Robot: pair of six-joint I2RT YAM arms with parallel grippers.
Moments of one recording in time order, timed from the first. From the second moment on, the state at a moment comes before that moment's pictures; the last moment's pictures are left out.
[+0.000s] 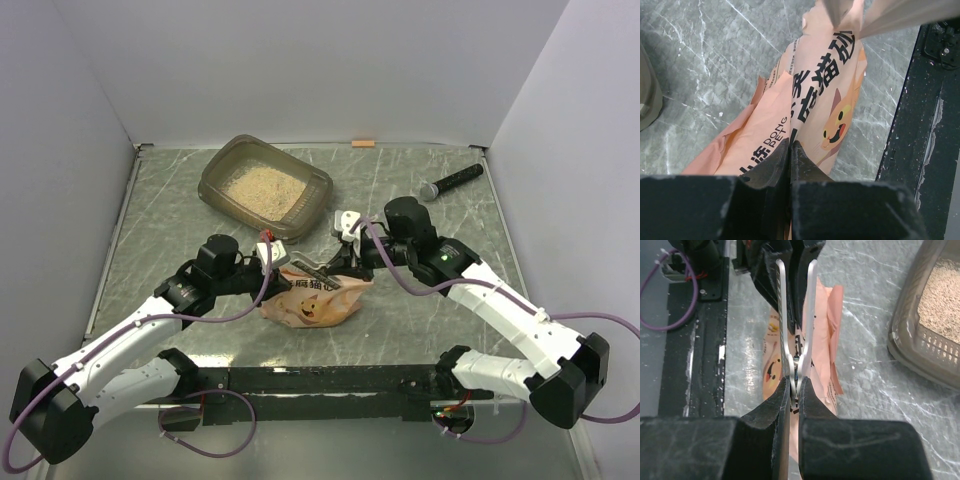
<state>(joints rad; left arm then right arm) -0.63 0.93 0.62 -0.19 0.52 0.16 0.68 1.10 1.02 -0.43 -0.71 -0.42</state>
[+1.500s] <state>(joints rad) -0.64 0.90 0.62 -0.21 0.51 0.13 0.78 1.32 1.23 -0.94 -0.34 -0.59</state>
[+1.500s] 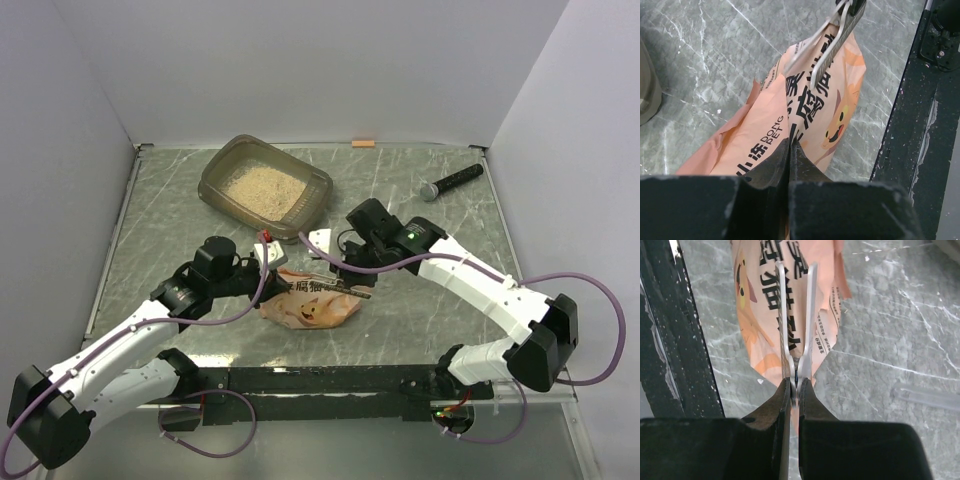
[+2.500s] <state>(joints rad) -0.64 0.89 0.62 -0.24 0.49 0.13 0.89 1.38 1.19 -0.85 -0.34 -0.58</state>
